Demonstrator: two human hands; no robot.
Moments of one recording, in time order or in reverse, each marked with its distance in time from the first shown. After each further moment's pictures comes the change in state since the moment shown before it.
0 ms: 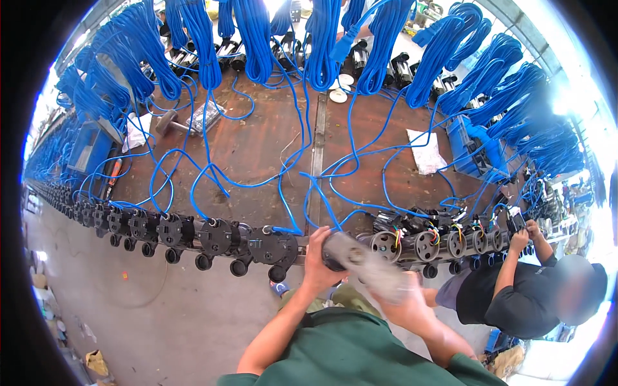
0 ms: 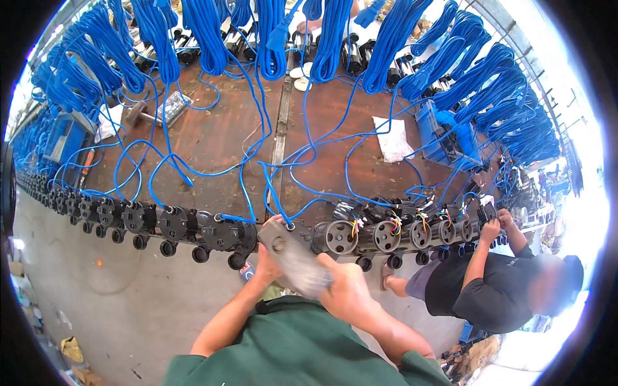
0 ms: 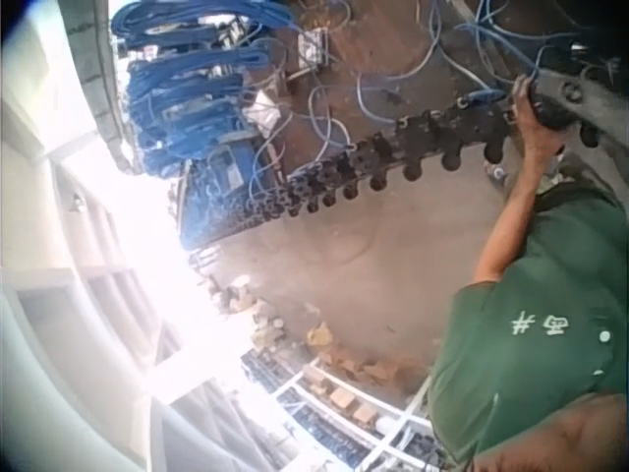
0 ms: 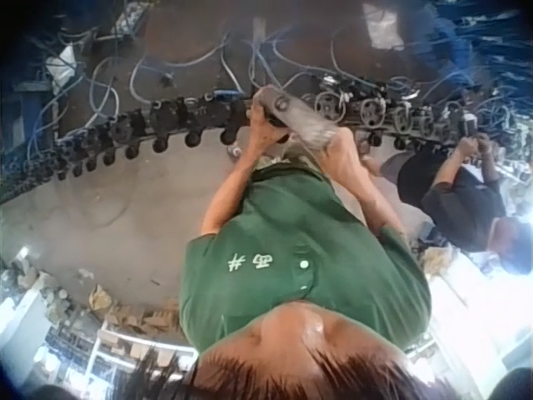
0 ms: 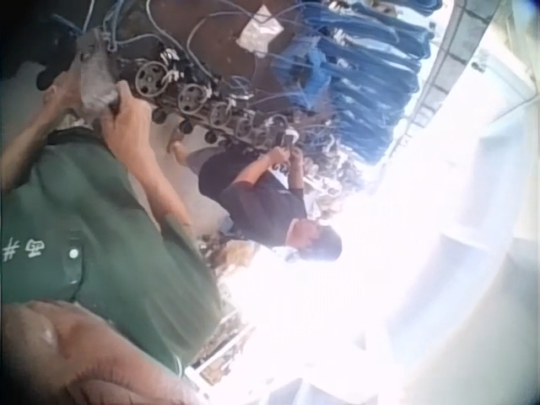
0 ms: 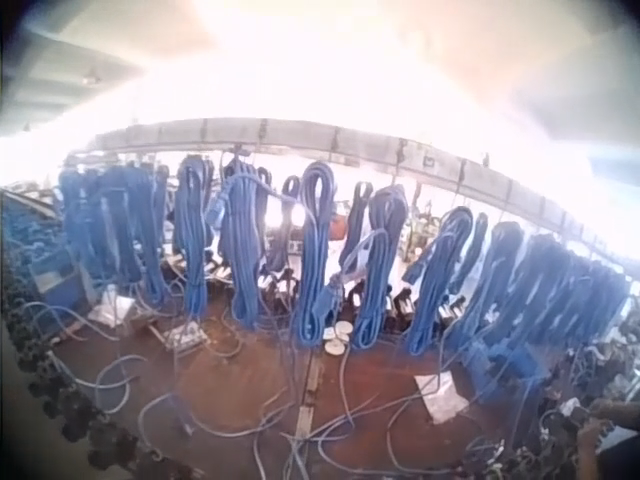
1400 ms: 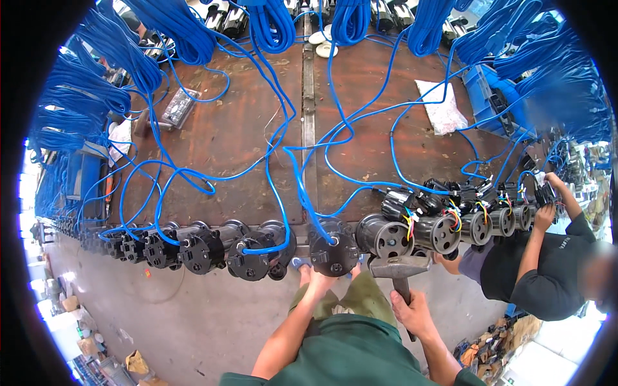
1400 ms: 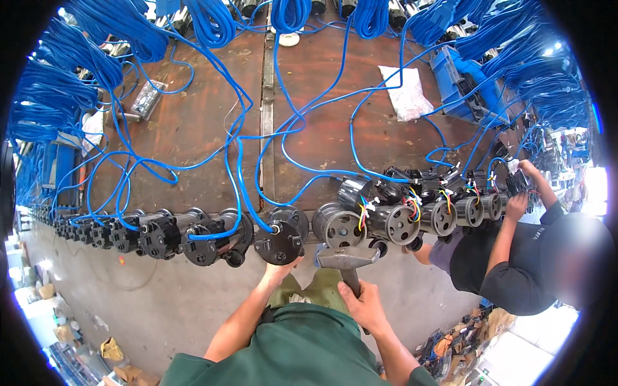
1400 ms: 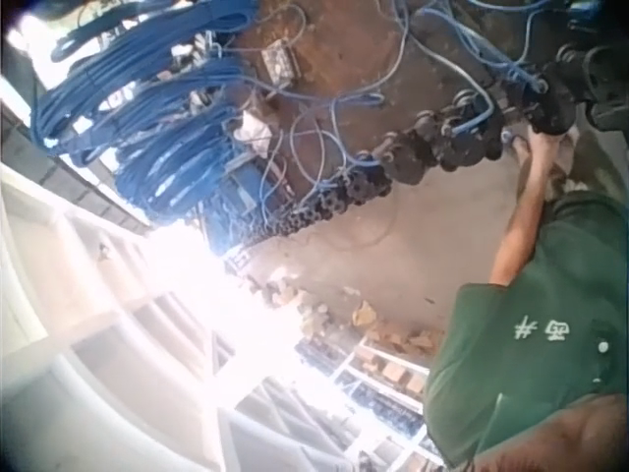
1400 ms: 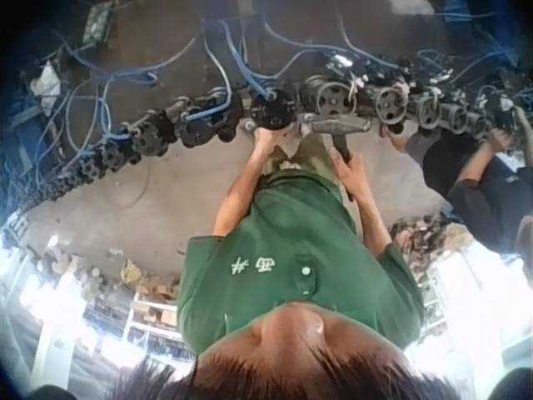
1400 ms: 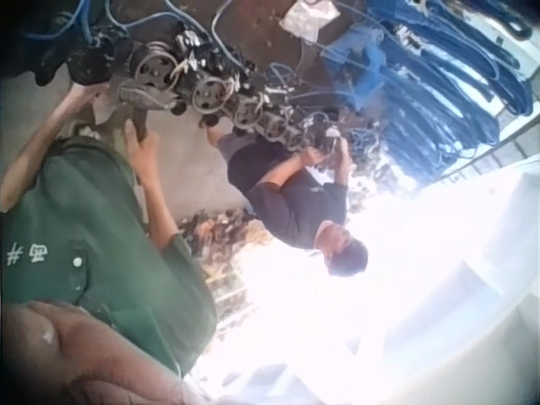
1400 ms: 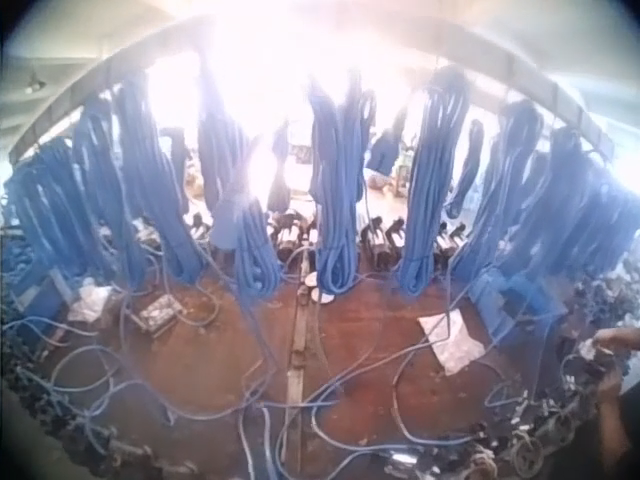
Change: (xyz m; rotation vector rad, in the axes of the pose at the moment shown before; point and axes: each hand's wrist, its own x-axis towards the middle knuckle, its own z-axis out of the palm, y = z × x) left_hand -0.126 -0.130 0.021 0.075 -0.248 -0.645; right_hand -0.069 0.090 0.057 0.779 0.051 0.912
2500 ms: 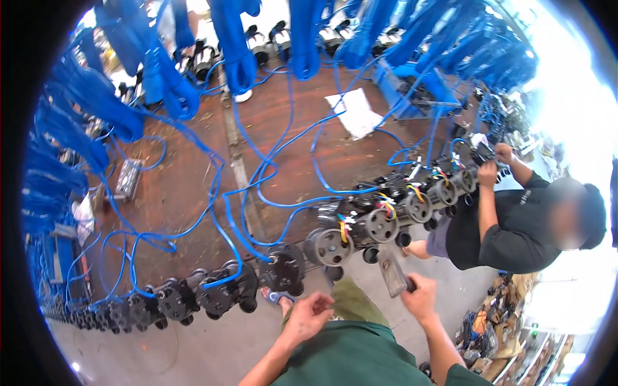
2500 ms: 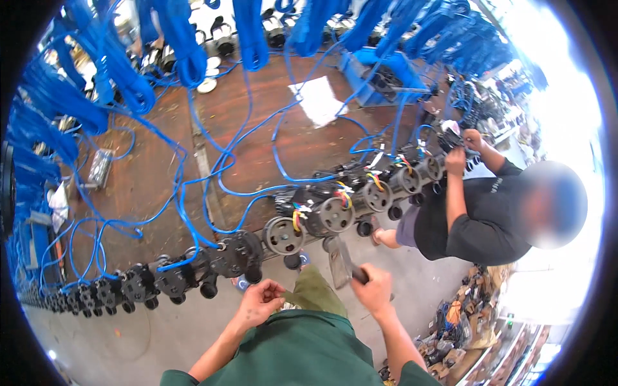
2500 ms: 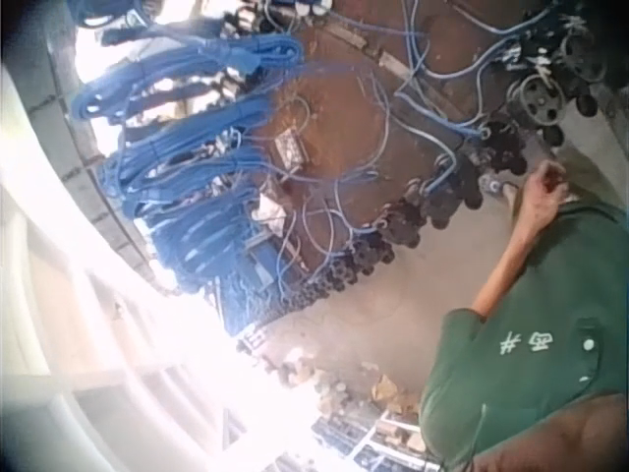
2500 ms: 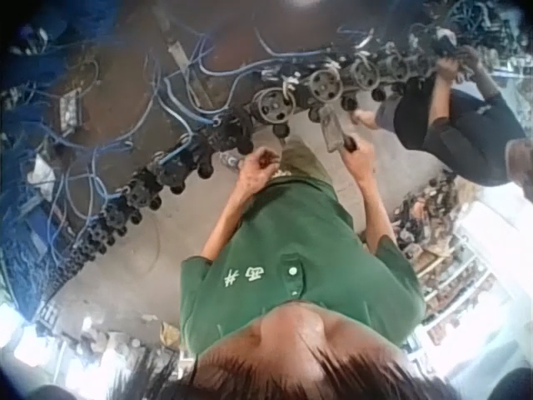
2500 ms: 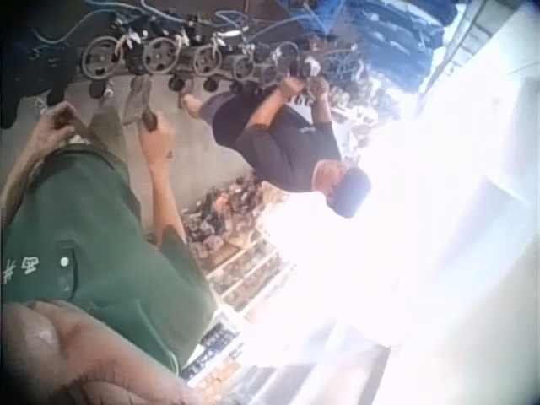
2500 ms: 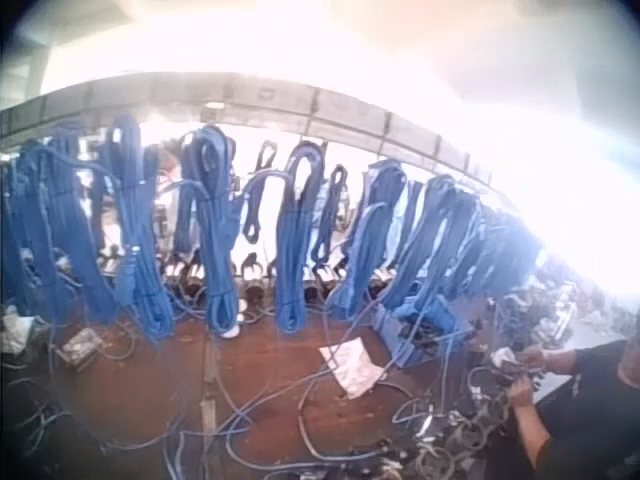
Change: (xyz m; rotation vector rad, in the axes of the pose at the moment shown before) left_hand -0.051 0.212 -0.020 -0.037 -0.608 -0.172; right_hand -0.035 0.027 -0.084 -0.609 0.736 -0.502
